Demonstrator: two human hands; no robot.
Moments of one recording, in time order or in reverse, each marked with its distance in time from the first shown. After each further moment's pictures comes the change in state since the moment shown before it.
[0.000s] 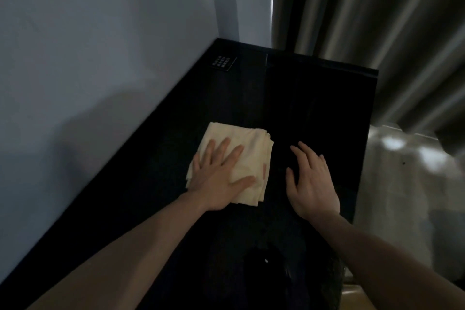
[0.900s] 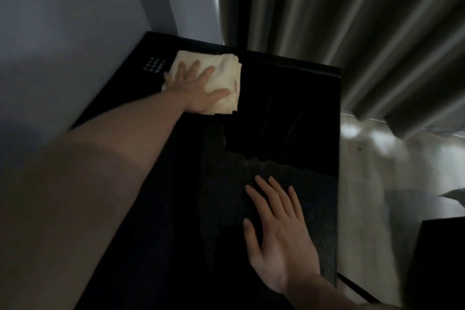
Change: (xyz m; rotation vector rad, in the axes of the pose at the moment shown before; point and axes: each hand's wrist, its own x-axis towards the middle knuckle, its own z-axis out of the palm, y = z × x) left_hand 0.308 0.032 -0.116 0.123 -0.049 -0.015; right_hand 0.011 0.003 0.003 -0.063 -0.135 0.011
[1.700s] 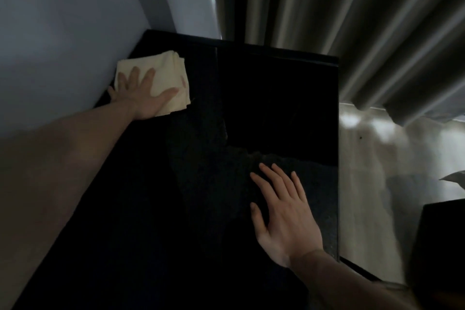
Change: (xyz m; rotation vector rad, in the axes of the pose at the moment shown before) left_hand -0.046 -0.110 0.005 -0.123 0.032 -0.237; right_hand -0.002 -0.001 -0.001 -0.022 0.015 0.007
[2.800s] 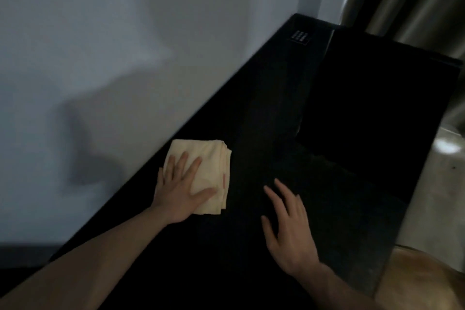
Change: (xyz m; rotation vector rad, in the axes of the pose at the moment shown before) left_hand -0.479 -0.257 0.174 -0.068 -0.050 -0.131; right_hand -0.228 -0.190 0.061 0.245 -0.188 -0.260
